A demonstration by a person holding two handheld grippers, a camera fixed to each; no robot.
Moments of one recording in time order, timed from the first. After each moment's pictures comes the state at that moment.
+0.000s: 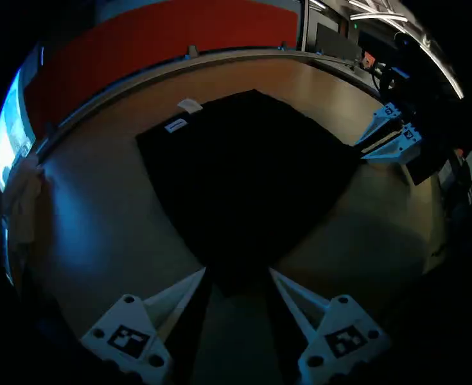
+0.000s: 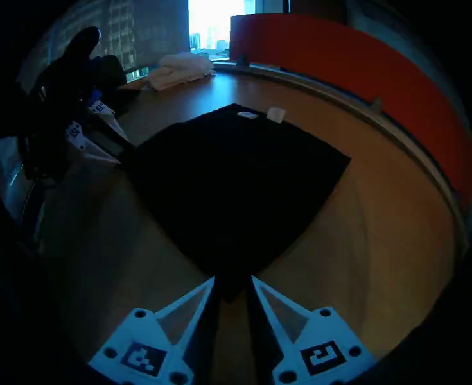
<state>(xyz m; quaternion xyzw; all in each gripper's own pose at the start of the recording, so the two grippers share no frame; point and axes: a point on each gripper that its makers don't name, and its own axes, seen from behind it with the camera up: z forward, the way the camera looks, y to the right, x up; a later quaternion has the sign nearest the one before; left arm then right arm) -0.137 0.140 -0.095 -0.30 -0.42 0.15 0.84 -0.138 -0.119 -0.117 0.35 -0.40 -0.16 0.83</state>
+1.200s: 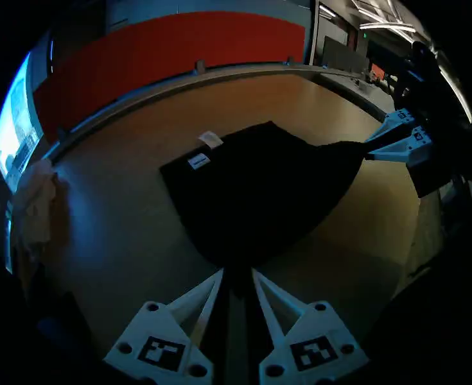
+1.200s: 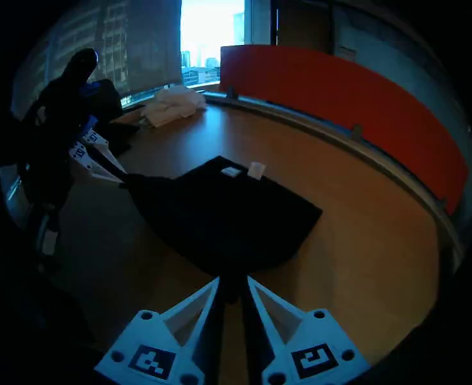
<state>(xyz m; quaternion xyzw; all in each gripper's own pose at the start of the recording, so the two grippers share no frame) -0.060 0.150 -0.114 -0.28 -0.41 0.13 0.86 -0.041 -0.115 -0.125 0.33 -0.35 -0.14 0.86</state>
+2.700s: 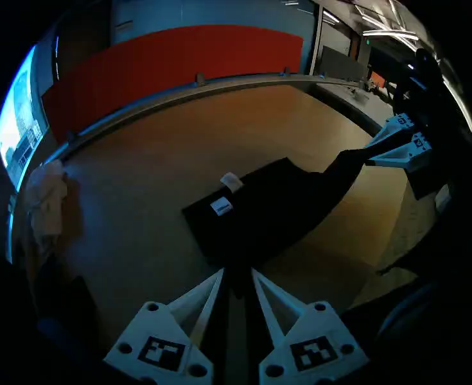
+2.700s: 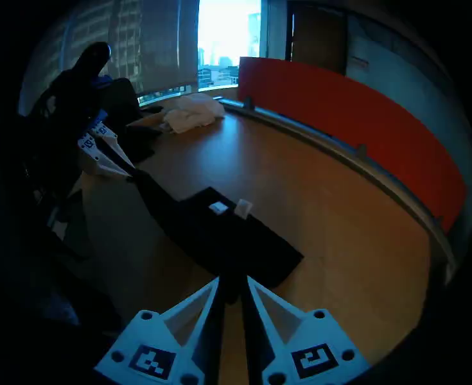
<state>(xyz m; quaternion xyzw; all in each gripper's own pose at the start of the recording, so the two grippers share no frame) 0.008 0.150 -0.156 -0.28 -0.41 0.11 0.86 0.024 -0.119 -0.165 0.36 -0.34 -0.16 0.85</state>
